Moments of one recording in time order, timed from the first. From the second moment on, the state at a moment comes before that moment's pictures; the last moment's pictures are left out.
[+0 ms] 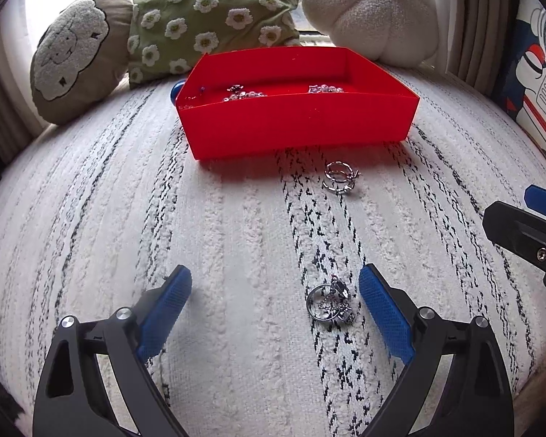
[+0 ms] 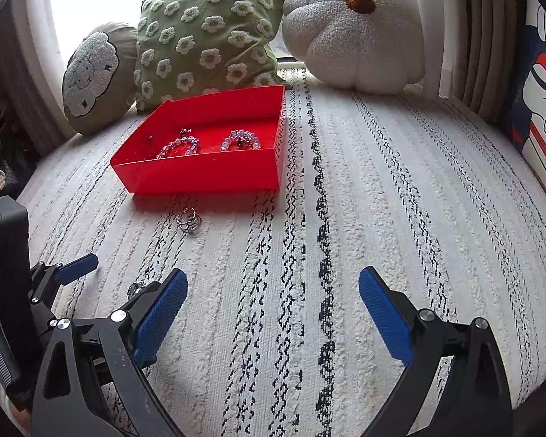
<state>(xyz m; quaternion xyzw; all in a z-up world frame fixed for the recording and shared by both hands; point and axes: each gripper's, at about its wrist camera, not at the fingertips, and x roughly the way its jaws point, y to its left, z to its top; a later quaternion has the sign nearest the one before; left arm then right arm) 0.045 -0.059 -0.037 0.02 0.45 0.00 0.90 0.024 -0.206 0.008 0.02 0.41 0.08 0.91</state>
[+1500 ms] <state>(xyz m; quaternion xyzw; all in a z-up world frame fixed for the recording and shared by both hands) 0.031 -0.042 -0.017 0.03 0.43 -0.02 0.90 0.042 -0.184 0.000 0.00 0.40 0.08 0.91</state>
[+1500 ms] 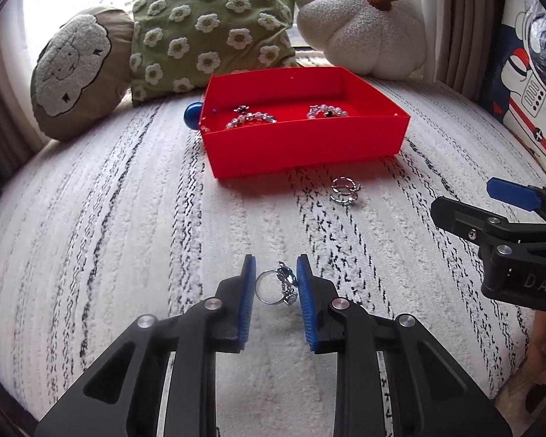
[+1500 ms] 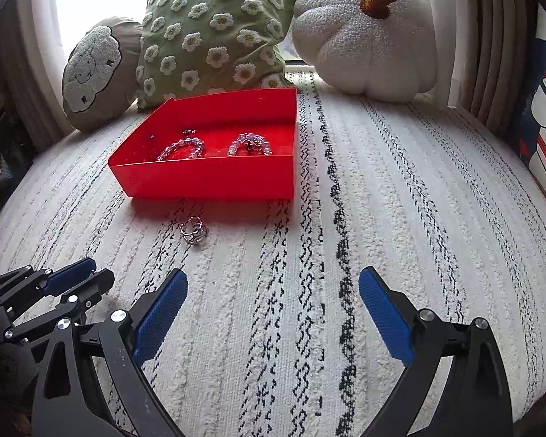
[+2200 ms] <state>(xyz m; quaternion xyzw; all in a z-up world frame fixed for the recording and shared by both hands) 0.027 0.000 -0.003 0.00 0.42 0.00 0.91 0.085 -0.093 -0.016 -0.07 0.41 0.12 0.90</state>
